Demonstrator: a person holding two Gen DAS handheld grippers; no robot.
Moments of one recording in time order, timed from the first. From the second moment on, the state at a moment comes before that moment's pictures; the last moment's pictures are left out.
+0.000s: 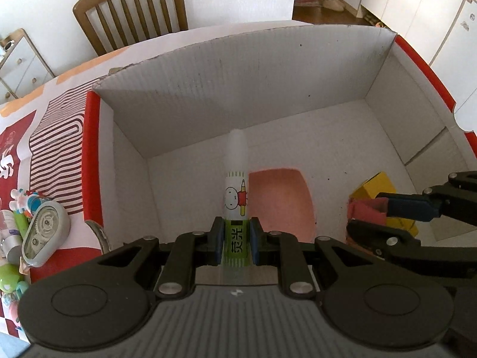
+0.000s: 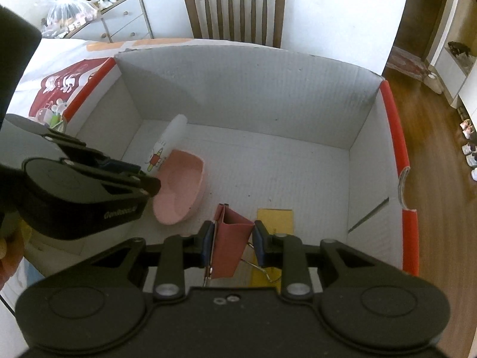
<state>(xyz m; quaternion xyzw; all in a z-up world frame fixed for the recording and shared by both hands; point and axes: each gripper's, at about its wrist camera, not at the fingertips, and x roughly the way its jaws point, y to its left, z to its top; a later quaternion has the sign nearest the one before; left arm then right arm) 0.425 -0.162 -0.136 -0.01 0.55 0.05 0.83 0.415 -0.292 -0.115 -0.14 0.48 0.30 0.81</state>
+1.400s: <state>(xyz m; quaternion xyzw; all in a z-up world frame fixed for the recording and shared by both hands) 0.329 -0.148 -0.044 -0.07 0.41 -0.01 0.91 0.352 -0.311 -0.040 -0.09 0.42 0.29 0.86</state>
